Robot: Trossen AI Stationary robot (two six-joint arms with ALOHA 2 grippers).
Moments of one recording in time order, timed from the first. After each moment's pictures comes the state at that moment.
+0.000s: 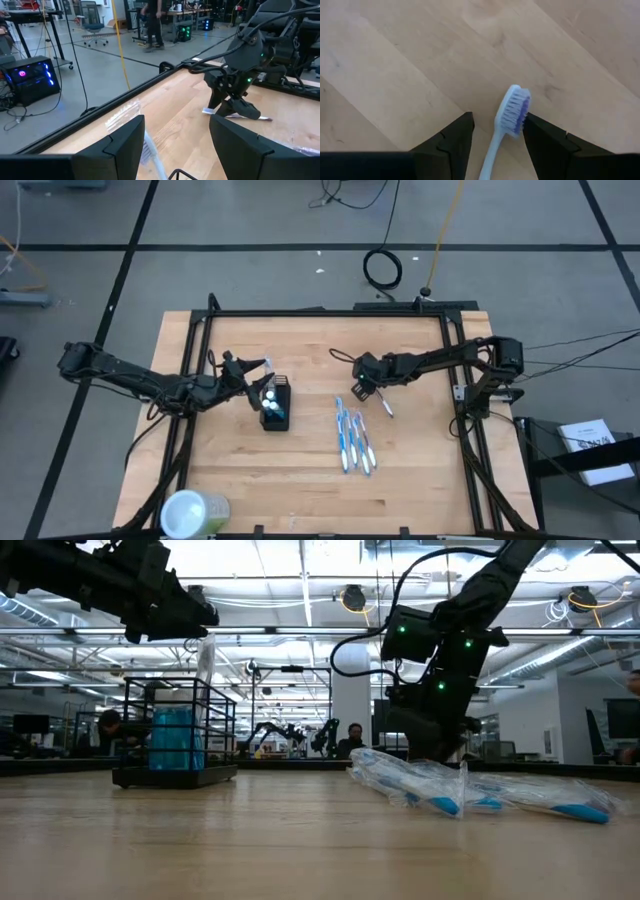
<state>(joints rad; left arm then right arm) -0.20 0.86 0.33 0.36 -0.76 -0.16 -0.20 1.75 0.80 -0.33 0.26 0.56</state>
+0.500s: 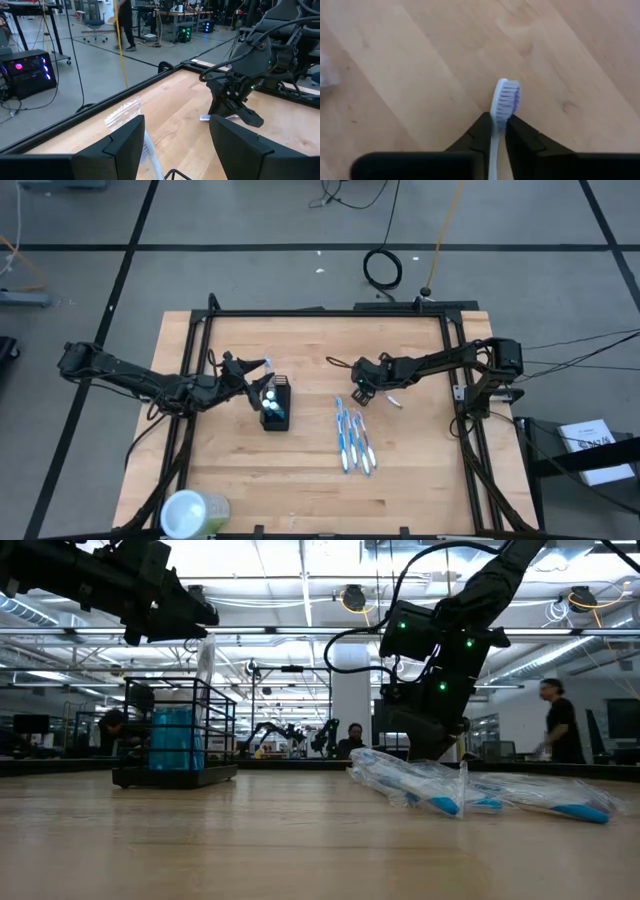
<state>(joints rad) -0.20 0.86 0.33 0.36 -0.76 -0.21 -0.16 1.75 0.80 -0.30 0.26 0.42</state>
